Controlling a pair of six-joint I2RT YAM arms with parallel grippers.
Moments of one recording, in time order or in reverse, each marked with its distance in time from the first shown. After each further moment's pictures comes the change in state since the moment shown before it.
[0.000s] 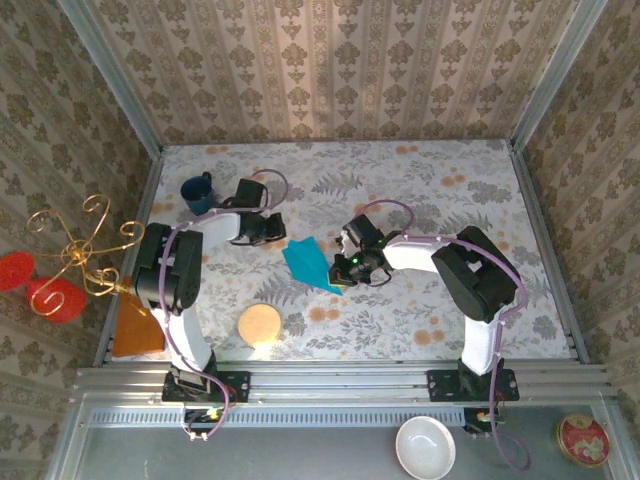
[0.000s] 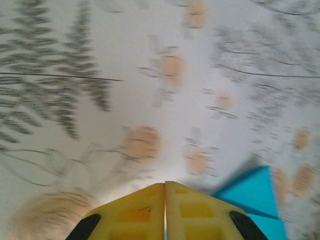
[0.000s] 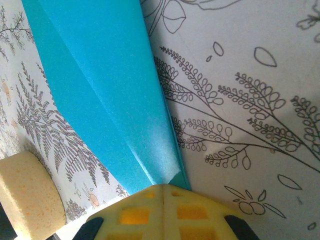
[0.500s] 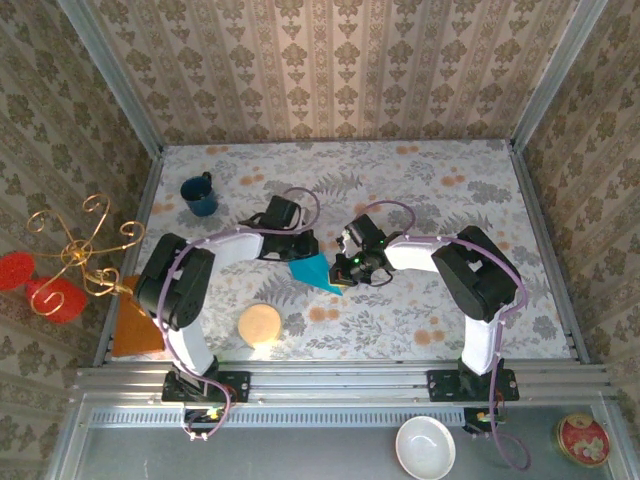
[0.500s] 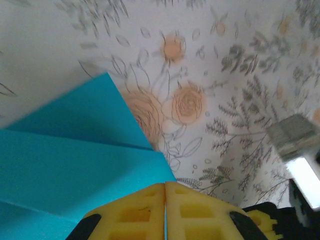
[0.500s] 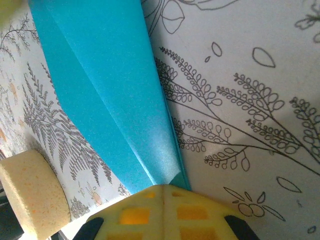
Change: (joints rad) left arm -0.219 -0.051 -0.109 0.111 0.071 -0.136; right arm -0.013 0.000 -0.017 0.034 -0.037 0.005
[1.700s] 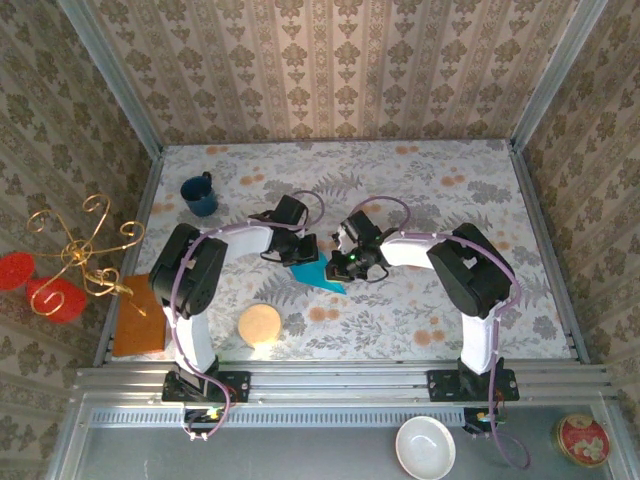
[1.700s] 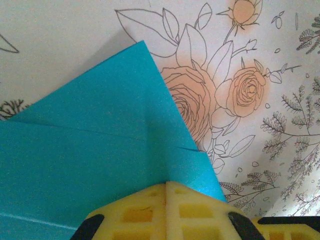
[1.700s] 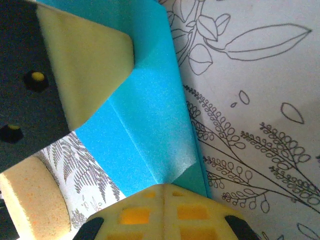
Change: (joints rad) left arm -0.008 0.113 0.111 -0.181 -0.051 -0.032; right arm 0.006 0.032 0.050 0.004 0.007 -0.040
